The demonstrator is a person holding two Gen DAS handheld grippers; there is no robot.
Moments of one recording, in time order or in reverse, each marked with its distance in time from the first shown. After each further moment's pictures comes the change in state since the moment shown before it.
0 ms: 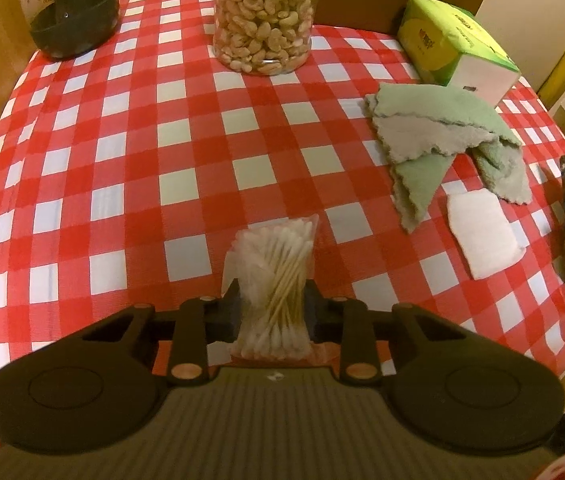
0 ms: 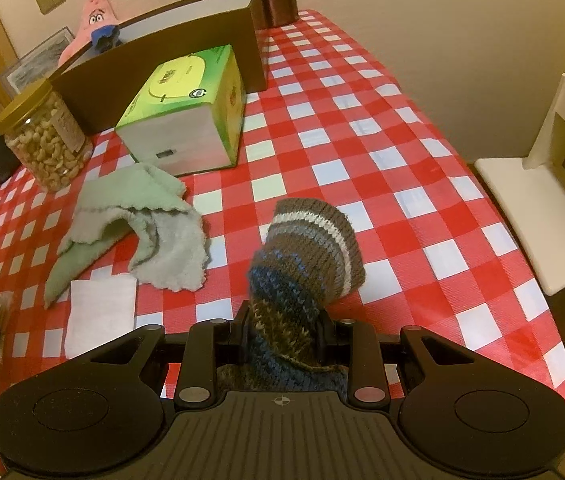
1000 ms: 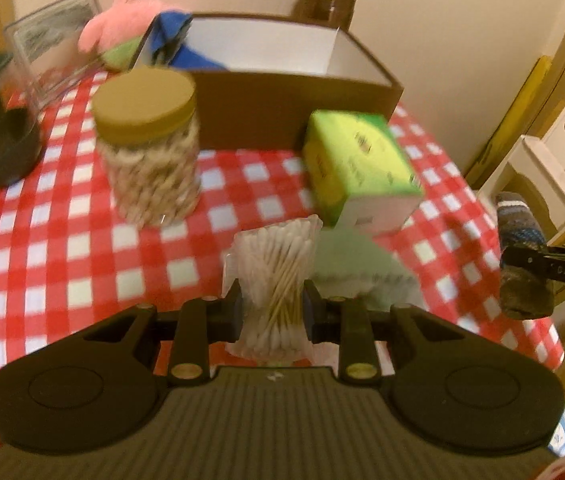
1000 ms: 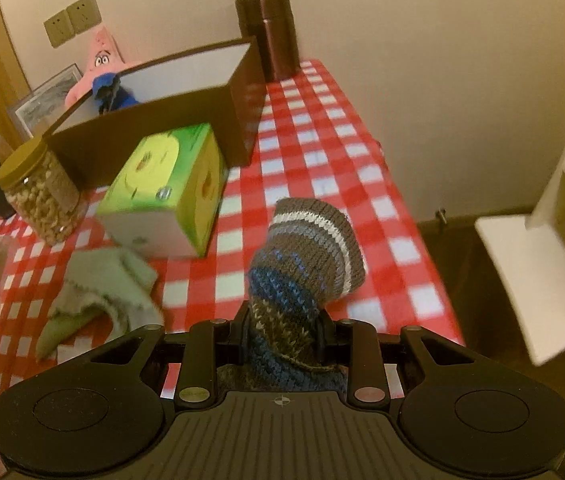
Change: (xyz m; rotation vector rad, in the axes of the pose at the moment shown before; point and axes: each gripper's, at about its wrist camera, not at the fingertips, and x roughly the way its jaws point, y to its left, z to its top) left arm -0.039 -0.085 0.099 0.044 -0.192 -0.113; right arm -0.012 -0.043 0.070 -0.077 -0.101 0.044
